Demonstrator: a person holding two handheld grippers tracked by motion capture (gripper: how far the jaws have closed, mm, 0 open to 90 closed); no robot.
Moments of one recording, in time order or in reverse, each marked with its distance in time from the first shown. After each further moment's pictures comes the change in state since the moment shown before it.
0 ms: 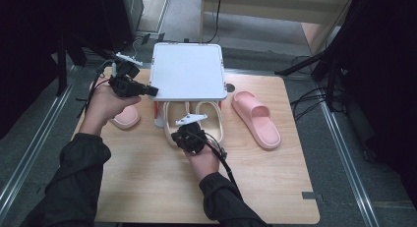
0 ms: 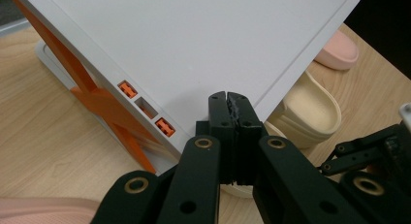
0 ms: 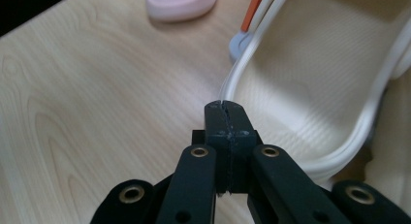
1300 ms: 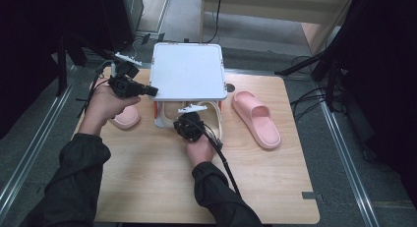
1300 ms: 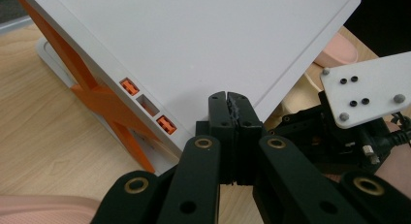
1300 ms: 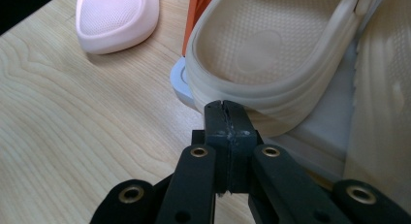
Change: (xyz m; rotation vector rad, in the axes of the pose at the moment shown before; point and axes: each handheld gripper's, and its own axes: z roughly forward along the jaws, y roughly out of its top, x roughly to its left) left arm -0.001 -0.001 -0.001 -0.001 0.004 -0.009; right arm -0.033 0.011 0.039 -0.045 -0.077 0.122
